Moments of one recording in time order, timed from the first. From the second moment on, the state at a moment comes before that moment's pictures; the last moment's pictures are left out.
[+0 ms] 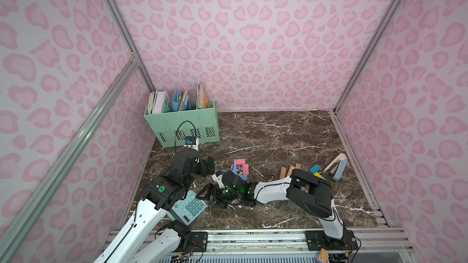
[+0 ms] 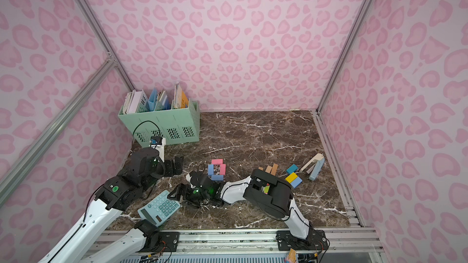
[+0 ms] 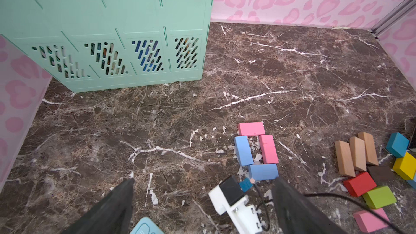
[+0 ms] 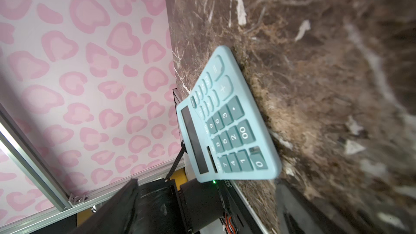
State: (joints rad) left arm -0.50 0.80 0.94 -0.76 -0.29 -0.38; right arm 1.22 2.04 1.13 0.47 -0.40 1.38
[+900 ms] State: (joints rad) left arm -0.50 0.81 0.84 -0.64 -0.16 -0.28; right arm 0.60 1.05 0.67 -0.63 0.09 0.84
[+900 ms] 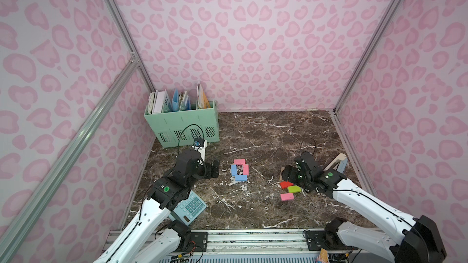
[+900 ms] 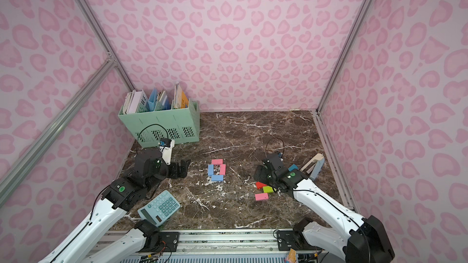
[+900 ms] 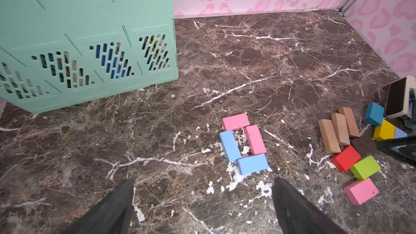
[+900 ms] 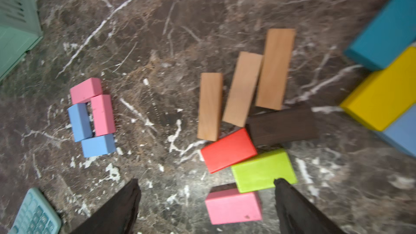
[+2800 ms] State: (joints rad) left arm -0.54 1.05 1.02 -0.78 0.28 -0.12; right arm 0.87 1.29 0.75 -0.43 -0.06 0.61
